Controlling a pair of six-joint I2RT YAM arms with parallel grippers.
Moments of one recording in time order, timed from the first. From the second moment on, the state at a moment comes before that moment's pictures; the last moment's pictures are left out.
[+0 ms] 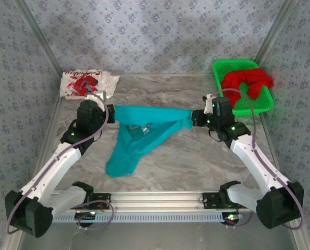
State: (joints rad) left arm -0.39 1.00 0.86 -0.24 -0.09 -0.31; right arm 0.31 1.09 0.93 -0.43 -0.22 0.36
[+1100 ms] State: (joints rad) left arm -0.61 1.73 1.44 -0.16 0.15 -0.19; right arm 0.15 0.99 0.68 -0.57 0.10 0.62
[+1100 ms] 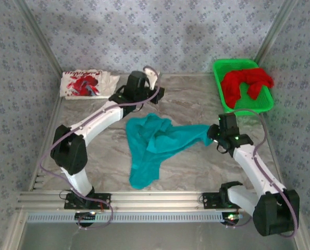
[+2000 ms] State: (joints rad) left arm -0.56 1.45 0.75 -0.18 0.01 -0.44; right arm 0.83 1.59 0.89 -0.22 -0.16 0.40
